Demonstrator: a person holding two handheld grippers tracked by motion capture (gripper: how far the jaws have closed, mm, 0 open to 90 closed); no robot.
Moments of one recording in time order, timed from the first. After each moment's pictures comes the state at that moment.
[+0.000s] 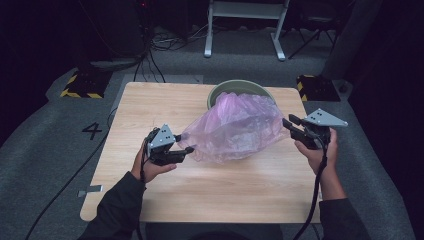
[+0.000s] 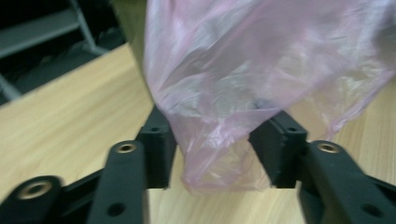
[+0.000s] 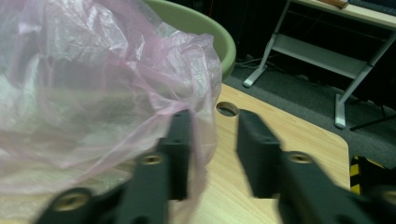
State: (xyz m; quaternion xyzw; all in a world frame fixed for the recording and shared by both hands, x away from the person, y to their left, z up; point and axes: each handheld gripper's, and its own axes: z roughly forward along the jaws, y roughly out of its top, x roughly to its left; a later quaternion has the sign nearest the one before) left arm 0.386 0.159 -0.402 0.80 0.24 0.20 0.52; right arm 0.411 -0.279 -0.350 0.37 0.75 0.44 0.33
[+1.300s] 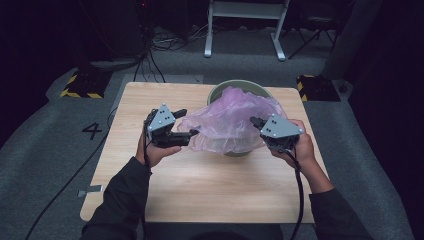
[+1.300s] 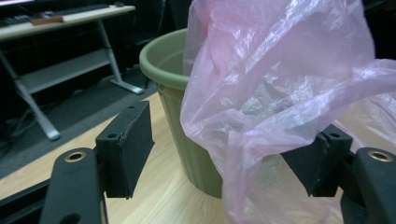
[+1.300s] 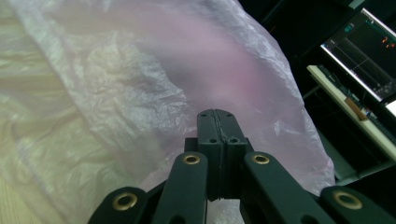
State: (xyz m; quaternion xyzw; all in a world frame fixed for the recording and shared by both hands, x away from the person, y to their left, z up) left arm 0.400 0.151 -0.356 0.76 0.26 0.24 0.55; right arm 0.386 -0.181 -0.317 0.13 0.82 0.39 0.40
